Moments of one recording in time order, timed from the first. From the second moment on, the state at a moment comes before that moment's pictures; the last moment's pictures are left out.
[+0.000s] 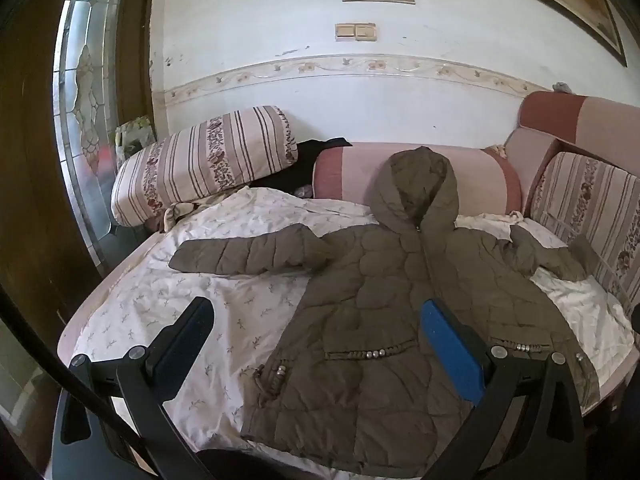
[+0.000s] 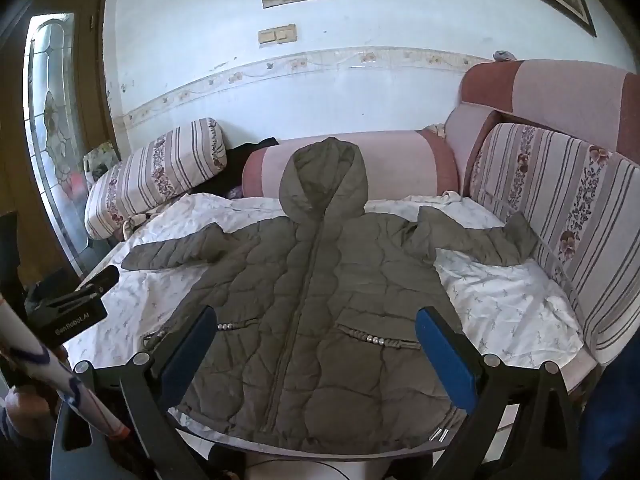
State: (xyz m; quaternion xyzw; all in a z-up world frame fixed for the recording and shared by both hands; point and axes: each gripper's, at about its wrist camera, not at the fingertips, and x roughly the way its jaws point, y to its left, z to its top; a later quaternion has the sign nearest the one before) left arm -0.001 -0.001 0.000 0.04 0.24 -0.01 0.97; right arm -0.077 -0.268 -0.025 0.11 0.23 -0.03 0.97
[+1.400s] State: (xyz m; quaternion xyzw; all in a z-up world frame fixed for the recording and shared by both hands) left arm -0.005 -0.001 -0.019 0.07 0.25 -0.02 0.97; right arm -0.075 -0.260 -0.046 0.09 0.24 -0.01 0.97
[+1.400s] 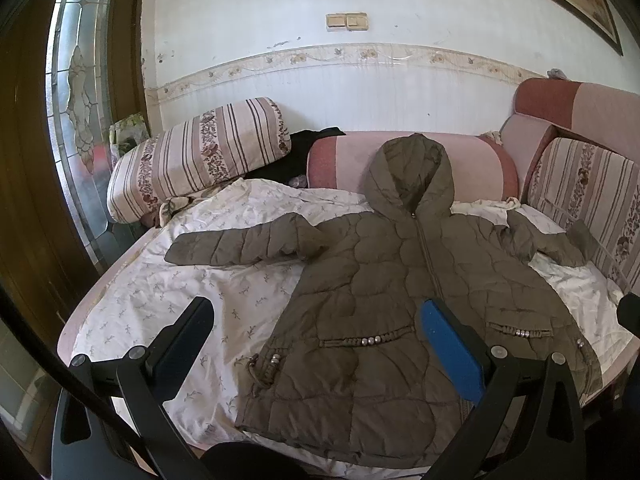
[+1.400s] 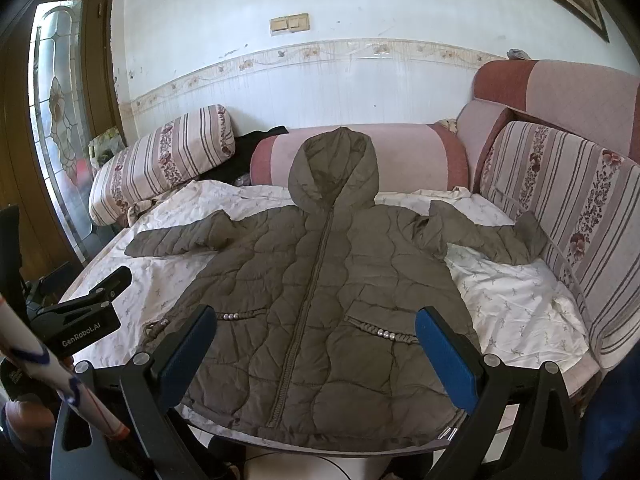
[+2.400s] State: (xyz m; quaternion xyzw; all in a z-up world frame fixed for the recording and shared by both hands) left arm 0.068 -0.057 -0.061 0.13 0.24 -0.03 0.96; right arm -0.005 -0.313 -0.096 0.09 0.31 -0.06 0.94
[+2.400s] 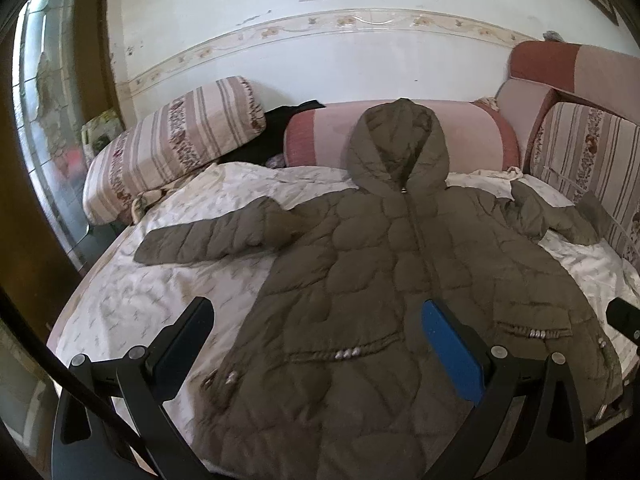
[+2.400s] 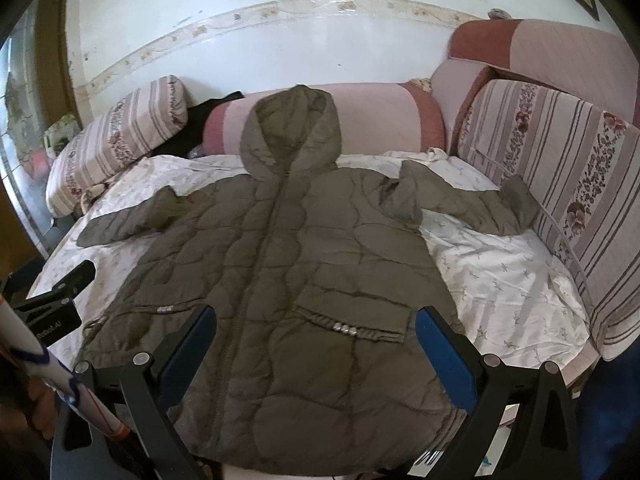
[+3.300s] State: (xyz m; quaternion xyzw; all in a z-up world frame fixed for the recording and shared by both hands) left arm 0.212 -0.118 -0.128 0.12 0.29 -0.03 0.95; right arm 0.070 -0.476 -0.131 0.18 0.33 -0.14 0.92
